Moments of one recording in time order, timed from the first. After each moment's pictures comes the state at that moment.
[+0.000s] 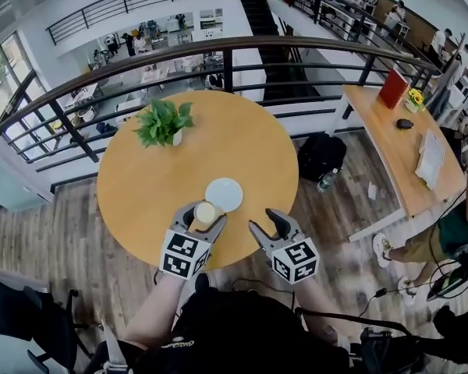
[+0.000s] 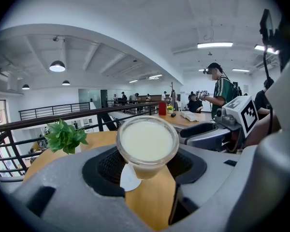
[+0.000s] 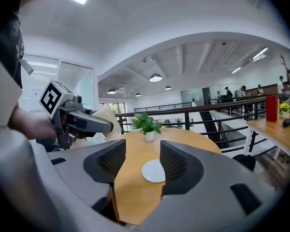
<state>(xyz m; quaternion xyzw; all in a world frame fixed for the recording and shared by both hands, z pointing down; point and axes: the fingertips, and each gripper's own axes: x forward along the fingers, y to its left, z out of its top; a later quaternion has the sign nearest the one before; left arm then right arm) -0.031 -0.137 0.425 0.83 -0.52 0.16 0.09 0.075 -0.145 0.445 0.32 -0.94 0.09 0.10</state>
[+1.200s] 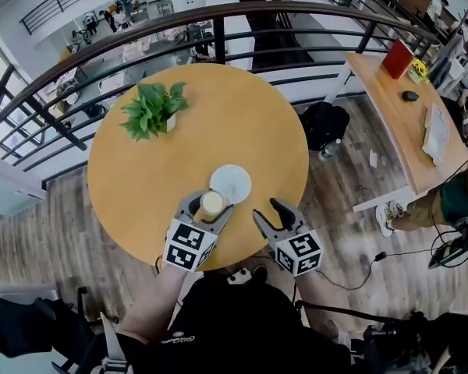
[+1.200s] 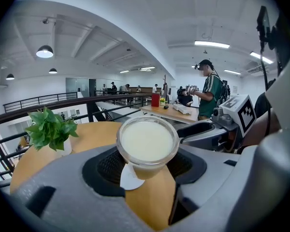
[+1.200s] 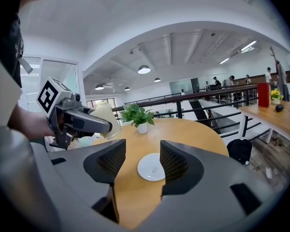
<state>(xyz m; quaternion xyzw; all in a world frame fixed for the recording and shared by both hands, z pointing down) -0.061 -0.193 0.467 0.86 -0.45 0.19 0.12 0.036 -0.190 0.488 0.37 -0.91 0.15 0.13</state>
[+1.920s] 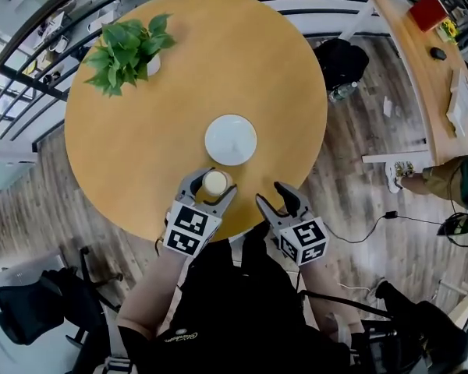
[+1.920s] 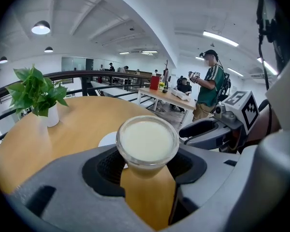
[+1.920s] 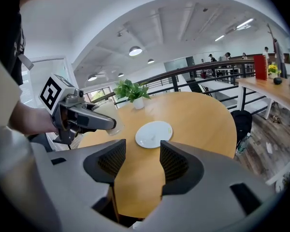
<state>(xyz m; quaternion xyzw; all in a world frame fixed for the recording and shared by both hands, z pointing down) -0.053 -0.204 0.586 0.85 -0.41 0.25 0.21 0.042 -0.186 0.602 0.36 -0.88 0.25 0.20</state>
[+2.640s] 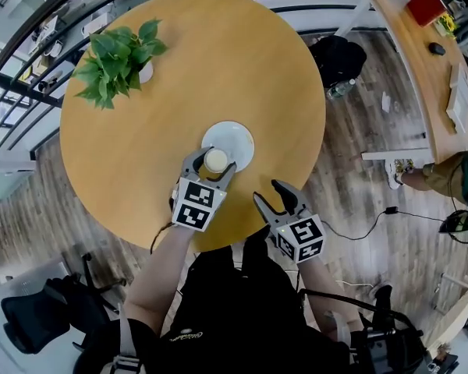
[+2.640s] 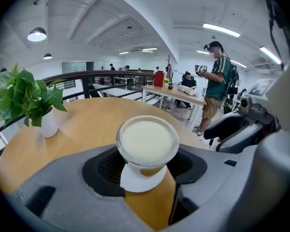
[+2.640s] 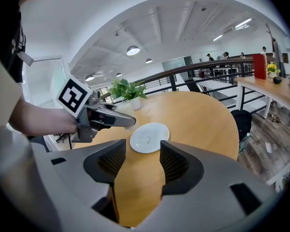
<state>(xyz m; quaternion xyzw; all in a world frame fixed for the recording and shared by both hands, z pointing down) -0.055 -0.281 0.620 0.84 -0.43 0.27 0.19 0.039 -0.212 0.612 0.37 -0.87 0.25 0.20</state>
